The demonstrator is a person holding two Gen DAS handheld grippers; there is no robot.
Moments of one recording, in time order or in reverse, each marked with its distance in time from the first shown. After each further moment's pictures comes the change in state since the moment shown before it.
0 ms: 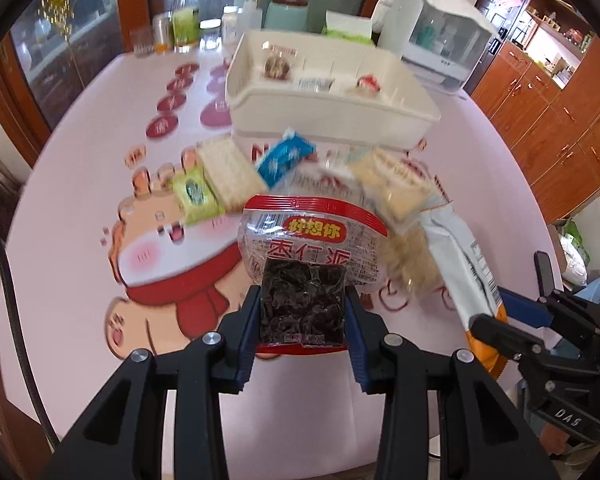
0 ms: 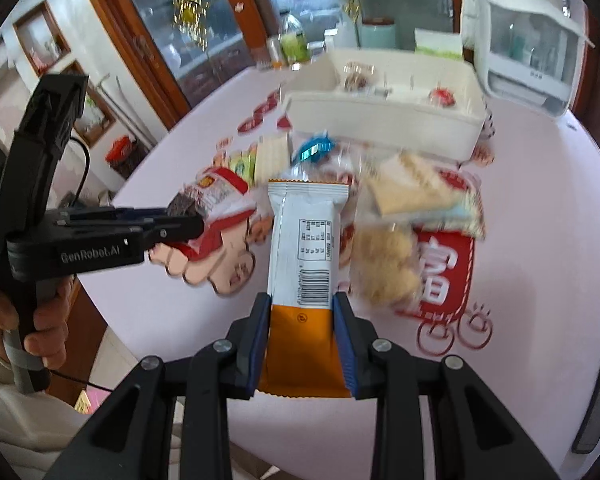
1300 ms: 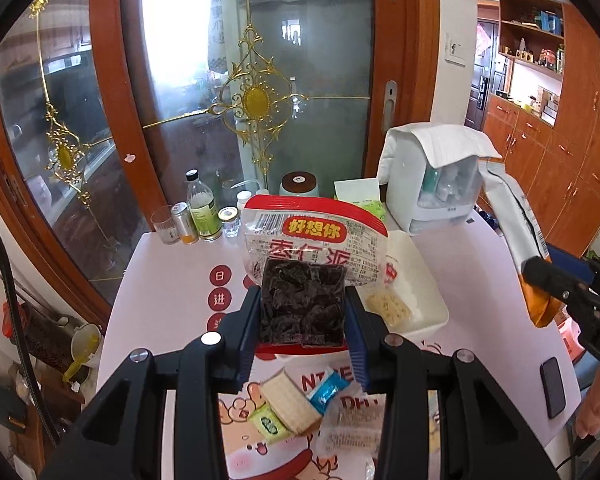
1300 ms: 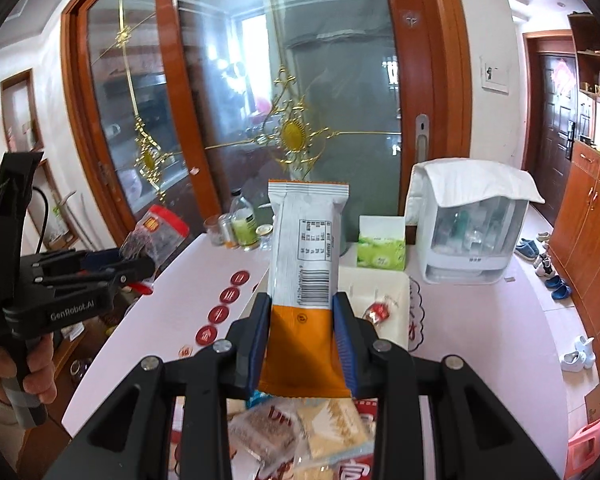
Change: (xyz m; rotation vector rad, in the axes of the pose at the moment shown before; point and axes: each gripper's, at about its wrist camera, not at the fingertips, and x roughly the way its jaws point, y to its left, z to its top) left arm -0.125 -0.006 0.233 0.151 -0.352 0.104; right arm -0.107 -0.020 0.221 0.025 -0.424 -0.198
